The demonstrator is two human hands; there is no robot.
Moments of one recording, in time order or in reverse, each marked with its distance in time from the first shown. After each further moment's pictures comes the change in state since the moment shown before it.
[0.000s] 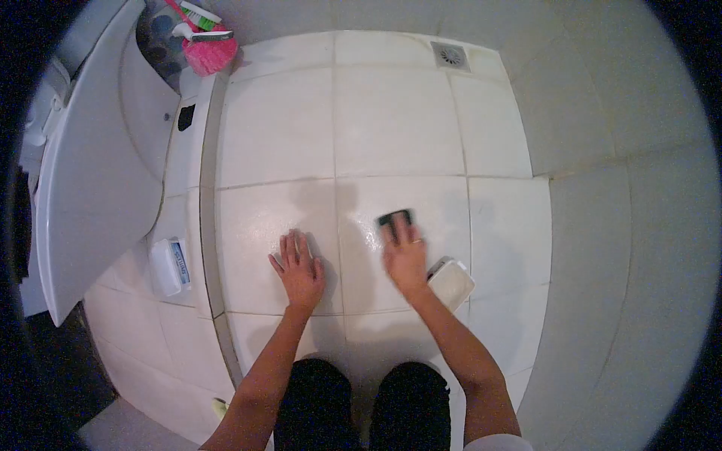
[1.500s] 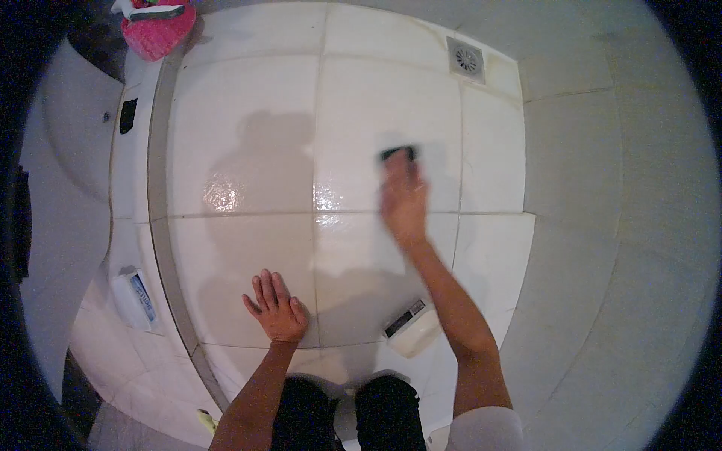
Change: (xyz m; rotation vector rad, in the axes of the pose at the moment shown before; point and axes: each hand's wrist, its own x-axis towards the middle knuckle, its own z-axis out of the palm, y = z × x) left_hand 0.003 0.002 0.014 0.167 -0.132 -0.091; right_hand 0.178 0.073 0.027 0.012 0.057 -0.061
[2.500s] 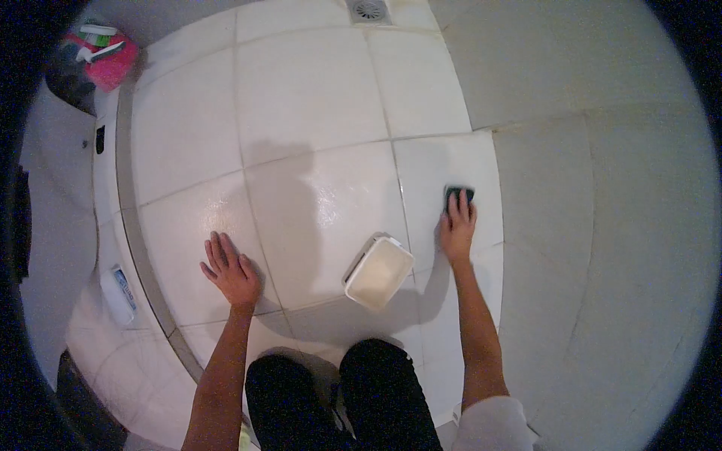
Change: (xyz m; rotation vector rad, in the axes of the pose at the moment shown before) left_hand -0.004 0.008 0.001 0.068 0.189 0.081; right_hand -0.275 0.129 -0.104 -0.084 0.025 0.473
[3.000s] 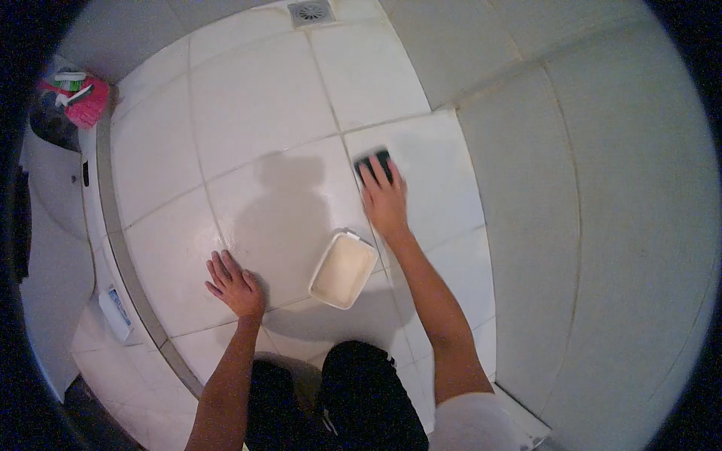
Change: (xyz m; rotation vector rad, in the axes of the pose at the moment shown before) left_hand -0.040 0.060 0.010 0.005 -0.032 -0.012; right_hand 0.040 -0.065 0.013 0.149 0.021 -0.181
